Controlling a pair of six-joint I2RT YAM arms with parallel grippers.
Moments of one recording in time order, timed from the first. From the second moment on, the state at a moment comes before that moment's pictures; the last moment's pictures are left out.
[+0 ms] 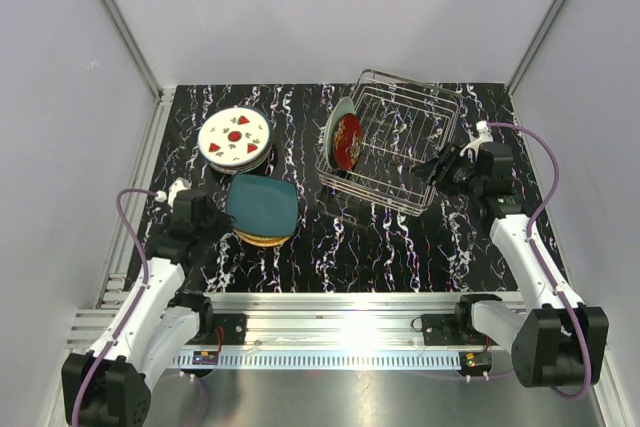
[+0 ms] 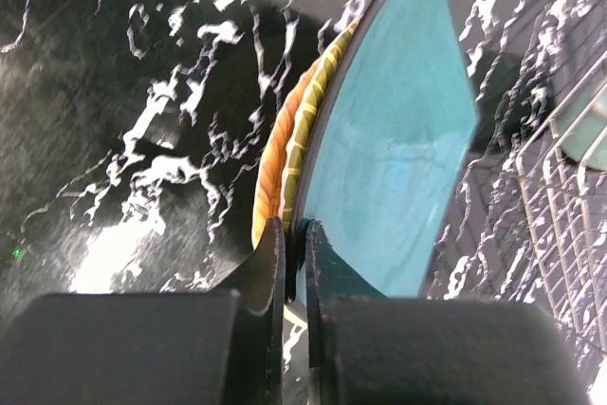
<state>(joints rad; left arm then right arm) -0.15 0.78 0.47 -0.45 -0.07 -0.90 0.03 1.06 0.75 -0.19 -0.41 0.58</state>
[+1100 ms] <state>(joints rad) -0.15 0.82 0.50 -0.51 -0.08 -0.86 0.03 1.06 0.75 -0.19 -0.41 0.58</state>
